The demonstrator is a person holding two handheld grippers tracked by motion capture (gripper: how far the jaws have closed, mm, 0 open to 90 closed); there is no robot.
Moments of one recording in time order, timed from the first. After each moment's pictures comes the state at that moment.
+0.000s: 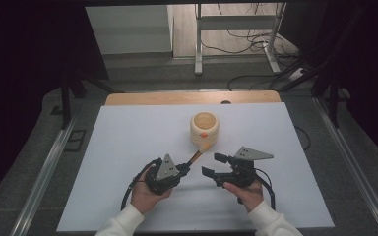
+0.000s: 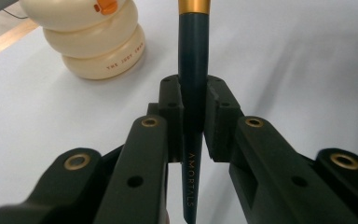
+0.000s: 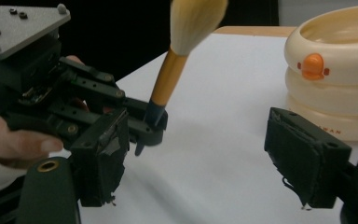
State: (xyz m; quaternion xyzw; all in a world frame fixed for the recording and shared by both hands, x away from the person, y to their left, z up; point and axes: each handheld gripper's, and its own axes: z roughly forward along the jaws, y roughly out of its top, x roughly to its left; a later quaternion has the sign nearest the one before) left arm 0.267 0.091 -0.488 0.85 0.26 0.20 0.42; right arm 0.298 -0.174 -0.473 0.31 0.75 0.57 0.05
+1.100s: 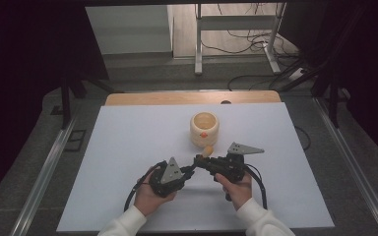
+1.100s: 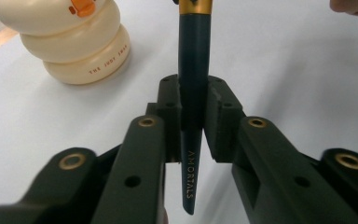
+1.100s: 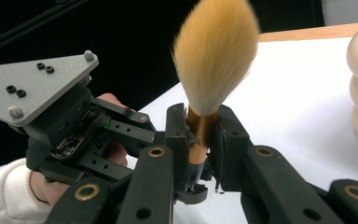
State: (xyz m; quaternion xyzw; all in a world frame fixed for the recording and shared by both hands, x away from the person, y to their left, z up) left arm 0.265 0.080 -0.494 0.85 0.24 0.19 0.42; right arm 0.312 -0.152 -0.479 0.31 0.72 0.62 -0.04
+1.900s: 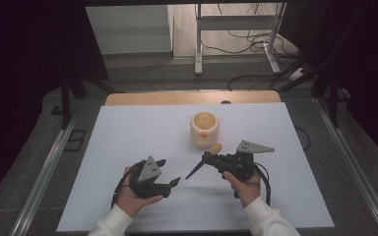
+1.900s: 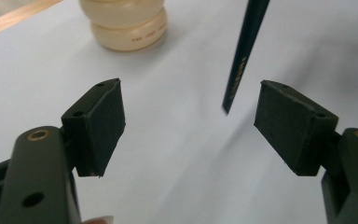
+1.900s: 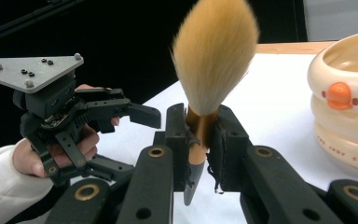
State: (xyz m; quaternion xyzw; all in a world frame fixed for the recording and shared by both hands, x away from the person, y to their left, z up) left arm 0.251 0.129 -0.487 0.83 0.32 0.19 0.43; right arm 0.312 -0.173 -0.466 0.30 0.72 0.62 0.00
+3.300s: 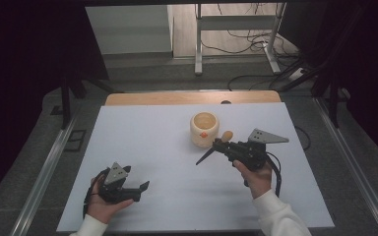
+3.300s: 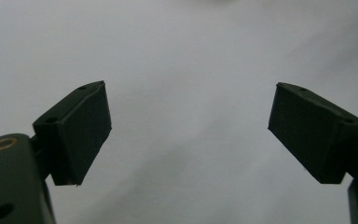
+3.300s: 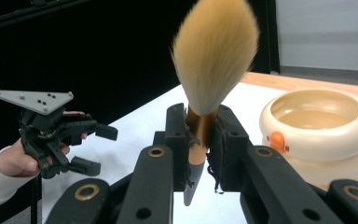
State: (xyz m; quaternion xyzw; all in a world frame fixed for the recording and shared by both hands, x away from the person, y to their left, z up) left arm 0.236 0.208 -0.515 0.79 0.43 0.18 0.40; right arm 0.323 -0.193 -0.430 0.29 0.73 0.62 0.06
